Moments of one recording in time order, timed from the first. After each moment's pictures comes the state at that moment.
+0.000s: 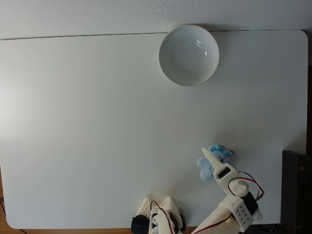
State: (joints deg) arm 58.6 88.0 115.0 58.3 103.3
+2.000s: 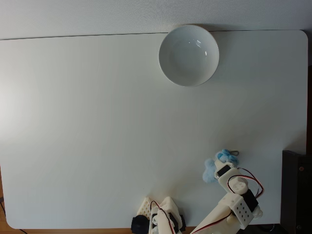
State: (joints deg) arm 57.9 85.4 113.9 57.9 102.4
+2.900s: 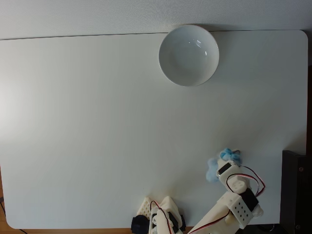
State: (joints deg) arm 54.9 88.3 111.0 56.8 102.5
